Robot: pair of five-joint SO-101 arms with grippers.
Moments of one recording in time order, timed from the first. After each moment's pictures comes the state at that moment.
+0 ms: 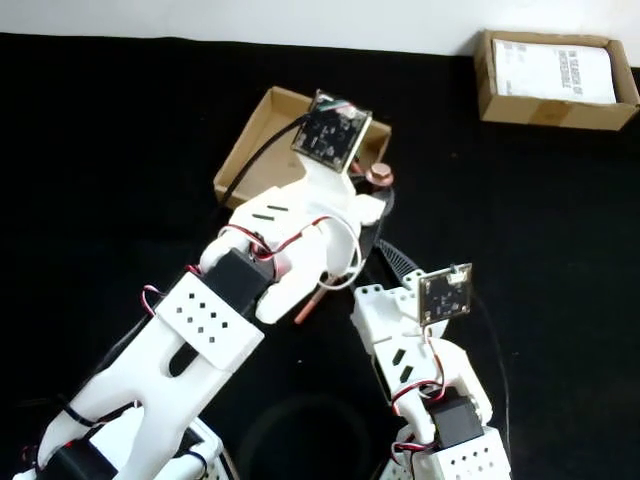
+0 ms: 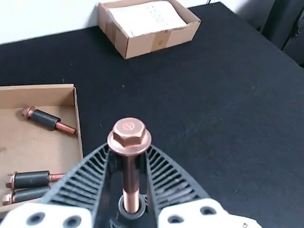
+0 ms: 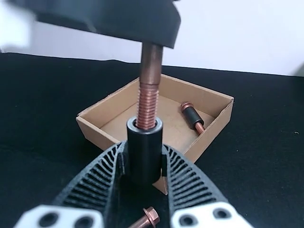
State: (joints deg) left arm 33.5 -32.3 28.0 38.9 12.1; right arm -24.7 -103.6 95.8 25.1 -4.2
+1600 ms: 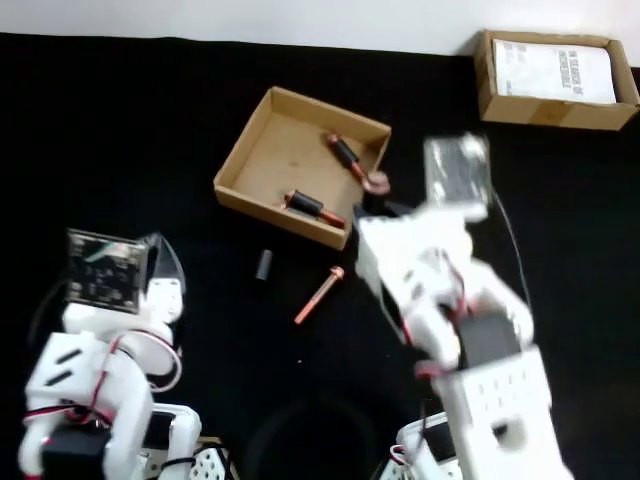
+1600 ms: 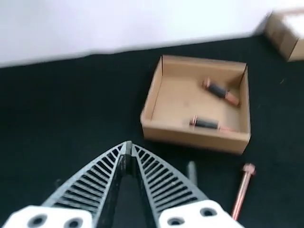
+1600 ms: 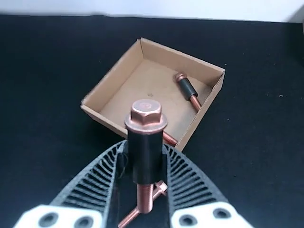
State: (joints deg) left arm -2.7 -92.6 56.7 68.0 -3.5; right arm -24.6 -48.8 31.3 58.6 -7.5
